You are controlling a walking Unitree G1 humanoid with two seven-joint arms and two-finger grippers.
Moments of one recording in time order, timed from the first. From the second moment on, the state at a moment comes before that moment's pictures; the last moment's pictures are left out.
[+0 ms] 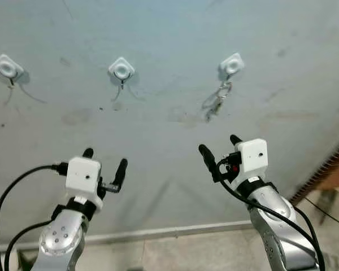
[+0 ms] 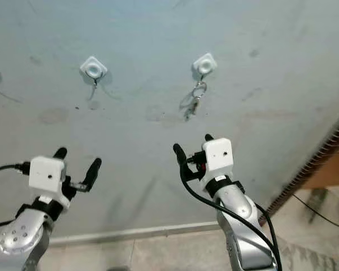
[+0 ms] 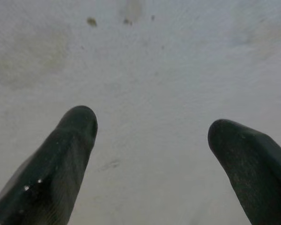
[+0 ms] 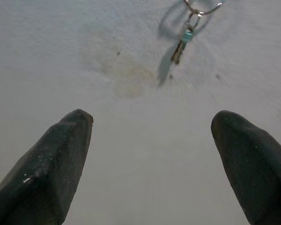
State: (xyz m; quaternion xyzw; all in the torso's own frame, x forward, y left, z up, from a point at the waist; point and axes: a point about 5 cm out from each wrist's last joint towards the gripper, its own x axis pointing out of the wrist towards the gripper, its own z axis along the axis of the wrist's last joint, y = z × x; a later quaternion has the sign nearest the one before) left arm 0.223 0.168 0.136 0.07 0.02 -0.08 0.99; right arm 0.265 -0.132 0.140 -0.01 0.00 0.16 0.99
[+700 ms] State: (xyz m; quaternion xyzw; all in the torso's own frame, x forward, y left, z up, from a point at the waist) left arm 0.226 0.170 0.137 0.07 0.02 -0.07 0.99; right arm 0.264 -0.127 0.140 -0.01 0.00 0.17 0.99
